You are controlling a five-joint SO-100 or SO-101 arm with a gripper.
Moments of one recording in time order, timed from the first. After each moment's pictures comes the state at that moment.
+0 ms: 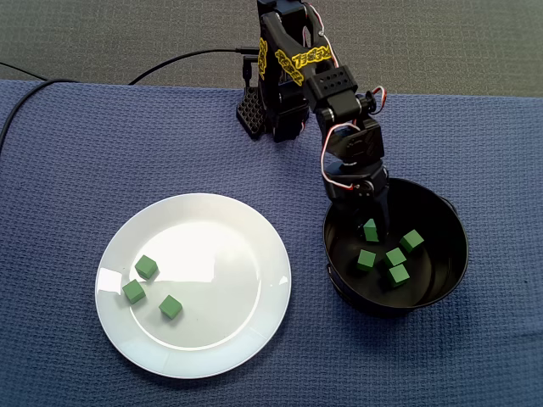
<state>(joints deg) -26.4 114.0 121.6 35.3 -22.7</state>
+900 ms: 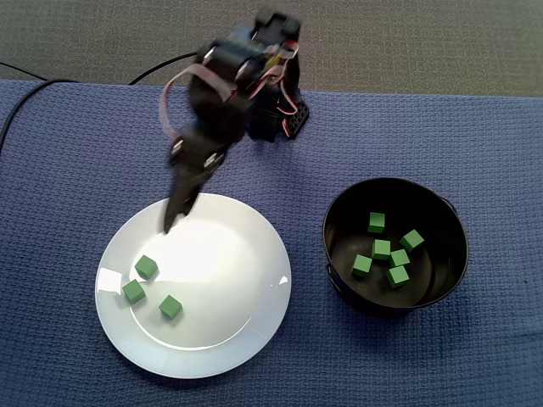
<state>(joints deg) 24.7 82.3 47.5 85.4 7.7</state>
